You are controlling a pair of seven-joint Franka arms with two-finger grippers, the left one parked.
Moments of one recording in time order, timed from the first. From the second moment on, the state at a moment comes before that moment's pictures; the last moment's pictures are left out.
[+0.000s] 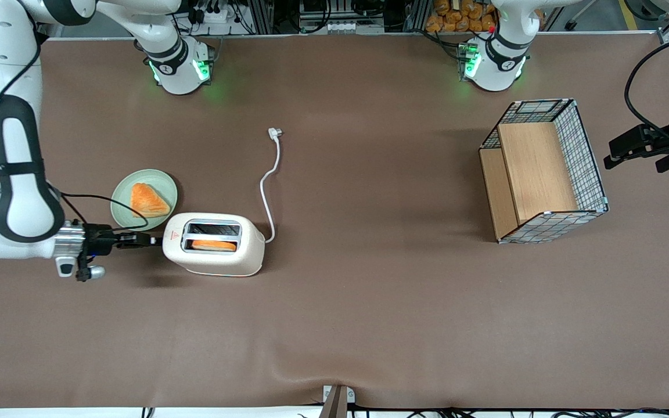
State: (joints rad) arm -0.06 0.60 -0.14 -1.65 0.79 1.78 -0.59
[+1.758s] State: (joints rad) arm 0.05 0.21 -0.18 -1.56 0.21 1.64 -0.32
